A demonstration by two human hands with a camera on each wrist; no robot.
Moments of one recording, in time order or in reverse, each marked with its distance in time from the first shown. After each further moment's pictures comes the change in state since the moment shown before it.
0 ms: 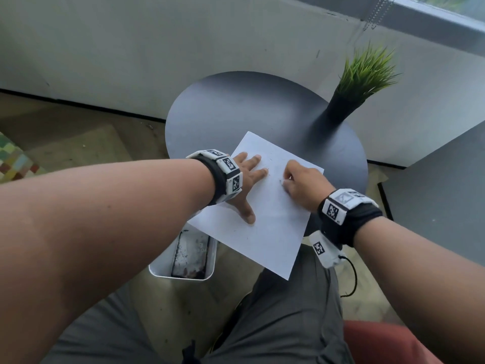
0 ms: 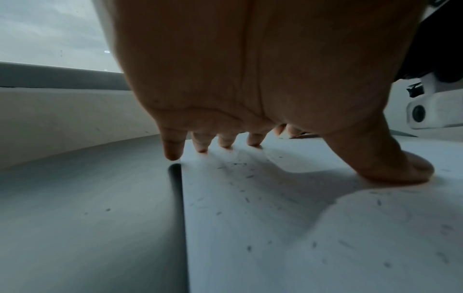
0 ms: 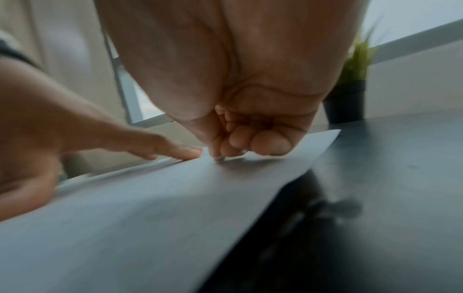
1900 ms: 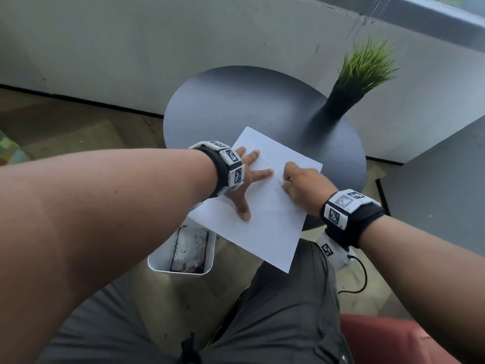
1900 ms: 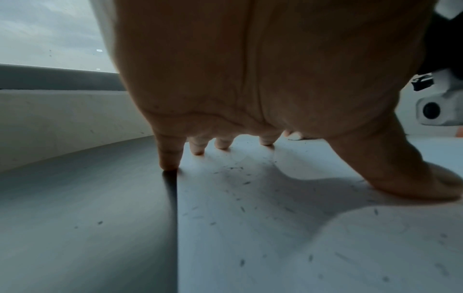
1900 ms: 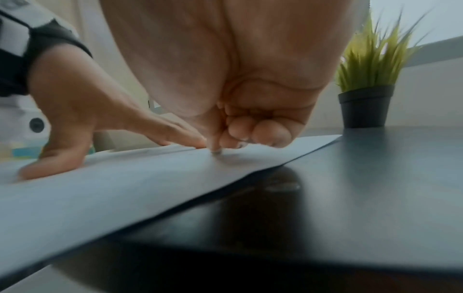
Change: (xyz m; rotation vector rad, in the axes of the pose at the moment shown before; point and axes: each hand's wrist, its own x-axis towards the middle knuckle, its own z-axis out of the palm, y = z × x) left_hand -0.006 0.008 -0.010 0.051 -0.067 -0.017; right_hand -0.016 0.000 0.003 -0.099 -0.016 -0.047
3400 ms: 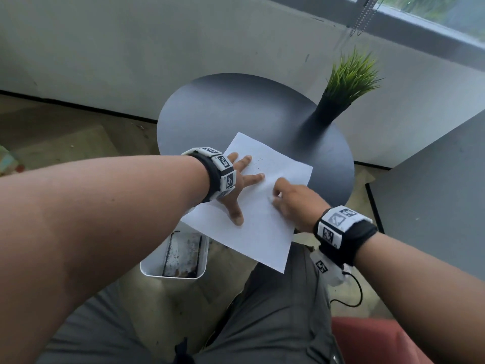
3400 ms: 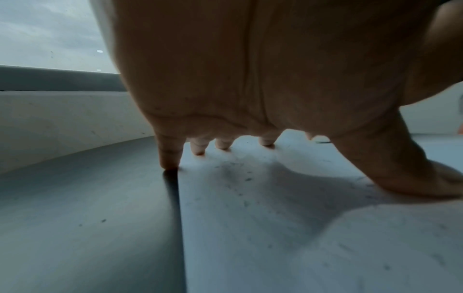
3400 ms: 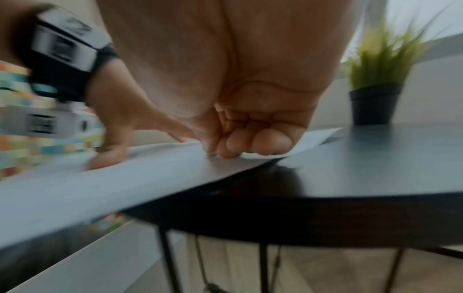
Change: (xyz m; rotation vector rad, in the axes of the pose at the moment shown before) left_hand 0.000 0.000 0.003 -0.016 0.006 0.008; right_hand -0.023 -0.005 0.005 0.043 -0.079 0.009
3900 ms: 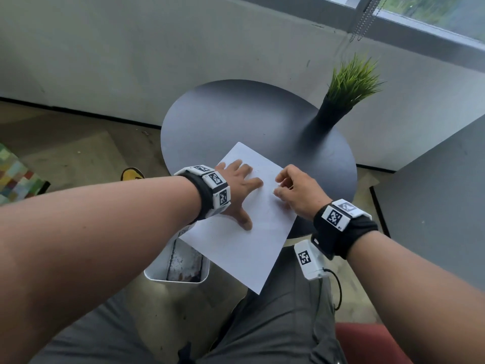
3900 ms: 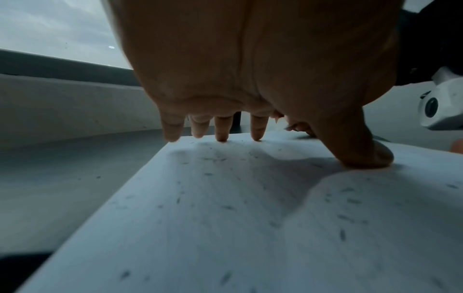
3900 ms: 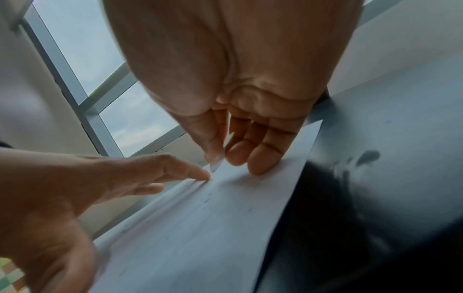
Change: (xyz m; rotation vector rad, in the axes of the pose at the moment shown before) left_hand -0.014 0.006 0.012 -0.051 0.219 0.052; right_hand 0.025 0.010 -0.003 0.444 0.201 0.053
